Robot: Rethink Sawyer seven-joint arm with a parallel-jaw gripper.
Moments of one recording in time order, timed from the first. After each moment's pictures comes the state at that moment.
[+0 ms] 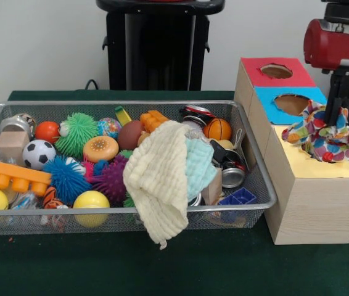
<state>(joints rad) 0.18 -0.55 -0.26 1.25 0.22 0.63 1.71</state>
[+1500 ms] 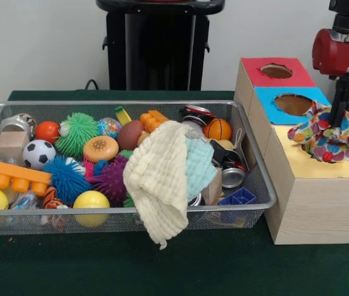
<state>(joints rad) 0.23 -0.53 -0.29 1.28 0.22 0.64 1.71</state>
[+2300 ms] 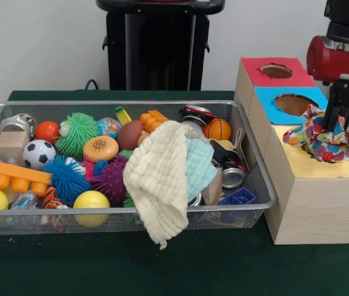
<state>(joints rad) 0.23 -0.51 -0.30 1.29 0.24 0.64 1.71</state>
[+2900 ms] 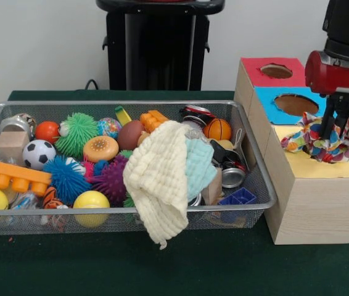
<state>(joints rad) 0.26 -0.48 -0.30 1.30 0.26 0.64 1.71</state>
